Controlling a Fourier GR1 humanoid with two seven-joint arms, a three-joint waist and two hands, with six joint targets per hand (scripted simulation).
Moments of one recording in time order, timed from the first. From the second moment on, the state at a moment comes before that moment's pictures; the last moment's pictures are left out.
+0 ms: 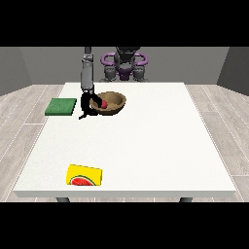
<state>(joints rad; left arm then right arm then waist) -1.12 0.80 0.41 -1.02 0.43 -0.30 -0.02 -0.56 -0.14 -0.26 -0.87 -0.12 -0.15 -0.33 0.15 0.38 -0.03</state>
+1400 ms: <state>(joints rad) -0.94 0.93 0.50 -0.77 0.40 -0.37 -0.20 -0.67 -0.44 -0.18 -0.89 0.03 -0.05 0.12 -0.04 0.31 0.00</state>
